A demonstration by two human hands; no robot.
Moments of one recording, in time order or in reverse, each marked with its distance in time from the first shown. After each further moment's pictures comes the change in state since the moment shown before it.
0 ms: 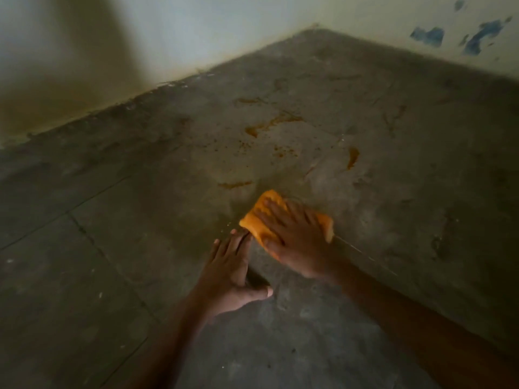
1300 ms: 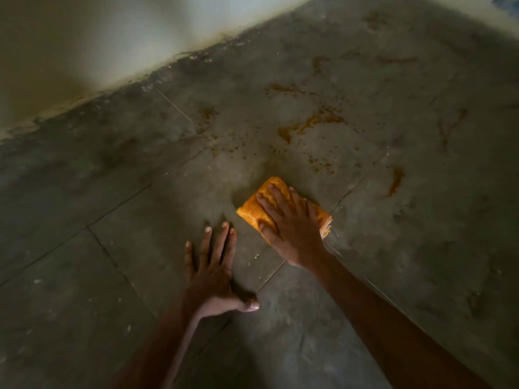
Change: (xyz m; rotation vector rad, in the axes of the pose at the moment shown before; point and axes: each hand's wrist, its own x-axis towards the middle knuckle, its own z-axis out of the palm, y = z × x) left_hand 0.029 -0.067 -0.056 0.054 -0.212 -0.293; right_hand 0.116 -0.029 -0.002 -0.003 0.027 0.061
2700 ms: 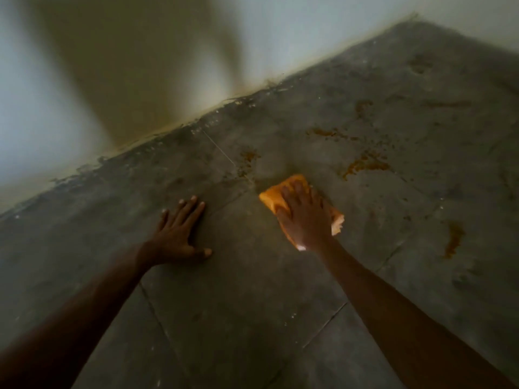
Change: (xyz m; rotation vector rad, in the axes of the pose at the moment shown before) left_hand 0.102 -0.180 -0.110 -0.038 0.108 -0.039; right_hand 0.144 -0.026 -0.015 0.096 0.057 0.067
